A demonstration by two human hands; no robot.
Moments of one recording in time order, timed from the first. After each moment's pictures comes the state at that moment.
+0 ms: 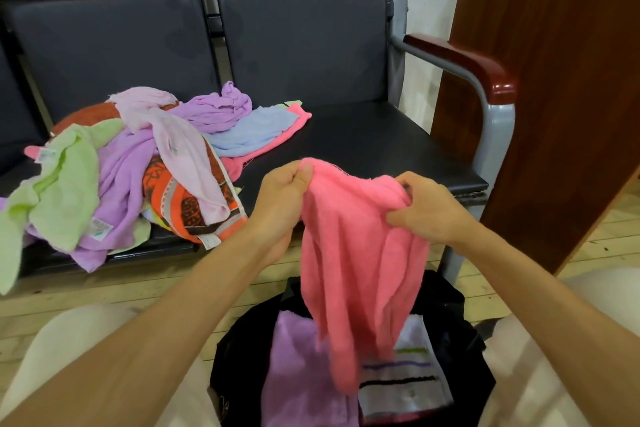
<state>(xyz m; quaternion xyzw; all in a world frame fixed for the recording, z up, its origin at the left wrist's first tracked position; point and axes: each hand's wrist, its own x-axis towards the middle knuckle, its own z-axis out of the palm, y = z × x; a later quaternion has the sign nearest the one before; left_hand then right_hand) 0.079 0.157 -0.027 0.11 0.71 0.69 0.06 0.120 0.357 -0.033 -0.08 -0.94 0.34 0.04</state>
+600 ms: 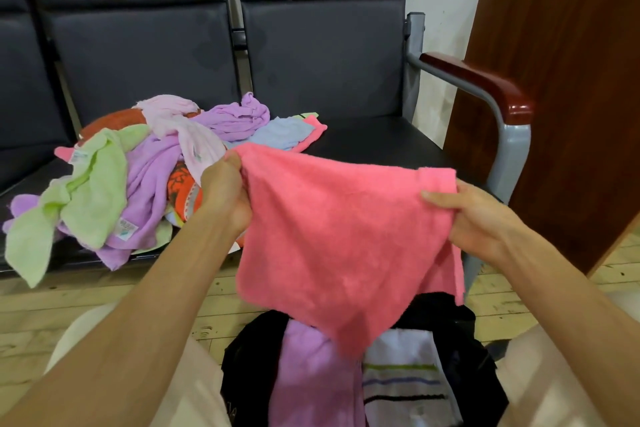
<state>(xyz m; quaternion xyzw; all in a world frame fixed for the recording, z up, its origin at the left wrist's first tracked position) 0.033 0.093 -0.001 -0.11 0.52 0.85 -0.03 0.119 0.381 -0.024 -0.13 -0.60 0.79 0.00</state>
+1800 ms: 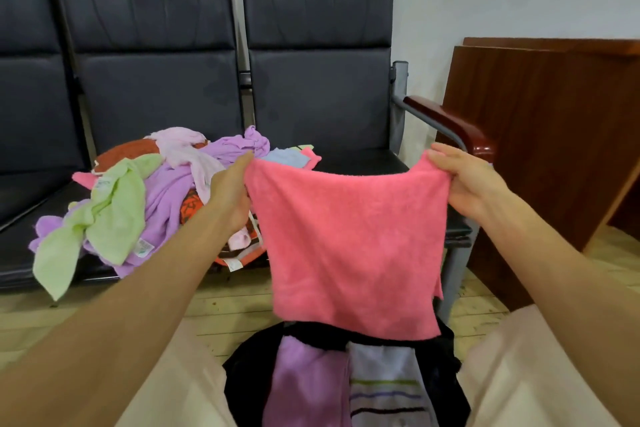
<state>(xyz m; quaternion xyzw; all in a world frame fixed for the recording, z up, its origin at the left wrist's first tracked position) 0.038 0.088 0.042 -0.03 0.61 0.79 -0.02 0.111 0.399 0.060 -0.13 -0.56 0.80 0.16</state>
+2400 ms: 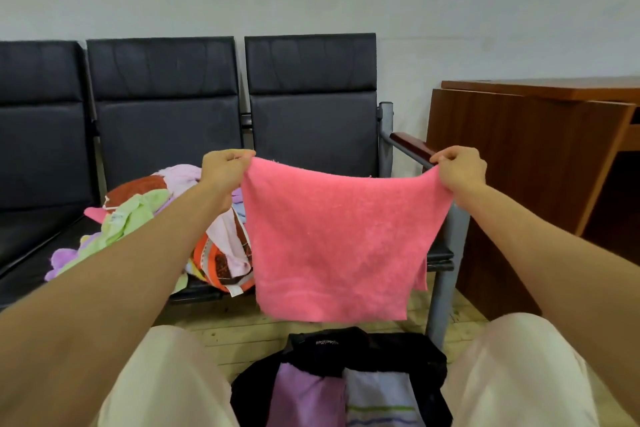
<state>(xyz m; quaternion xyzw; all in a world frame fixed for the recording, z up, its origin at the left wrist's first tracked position) 0.042 0.081 0.118 0.02 0.73 0.67 -0.15 0.116 0.413 0.117 -0.25 -0.75 0.51 0.34</state>
